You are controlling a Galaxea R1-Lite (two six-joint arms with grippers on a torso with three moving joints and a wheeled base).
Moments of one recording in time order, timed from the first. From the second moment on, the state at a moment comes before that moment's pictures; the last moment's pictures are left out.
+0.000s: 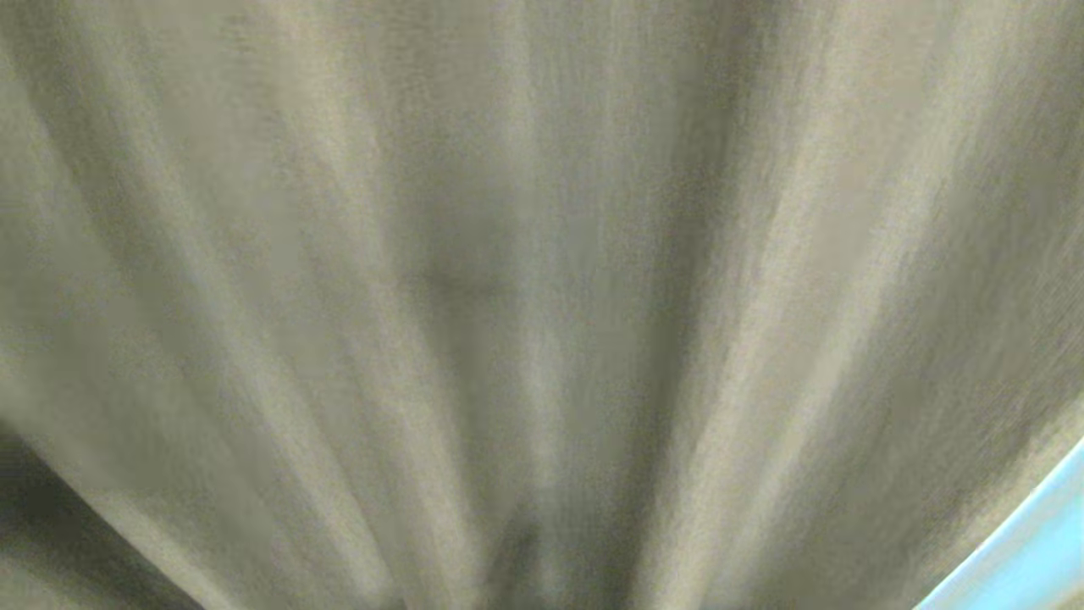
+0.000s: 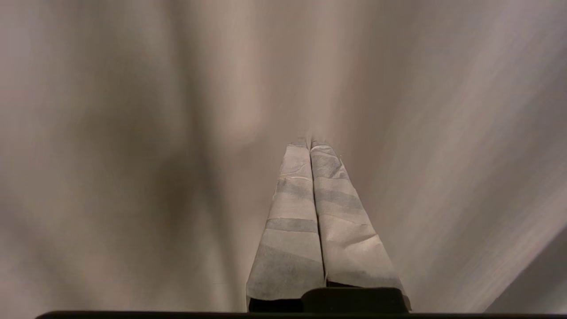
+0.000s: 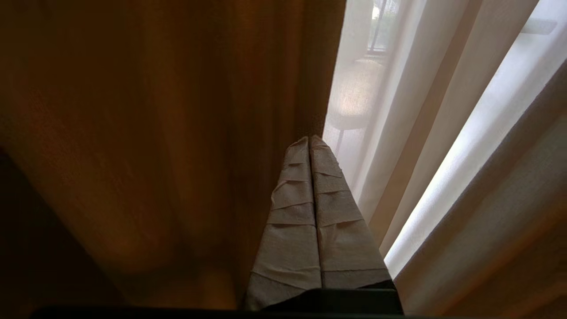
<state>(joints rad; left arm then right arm) 0.18 0.40 -0.40 -0.07 -0.25 -0.04 0.00 0.00 0.00 0.00 0.04 -0.07</state>
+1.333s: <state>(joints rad) 0.00 0.04 0.00 -0.01 0.00 0.06 0.00 0.00 0.00 0.00 0.04 -0.07</state>
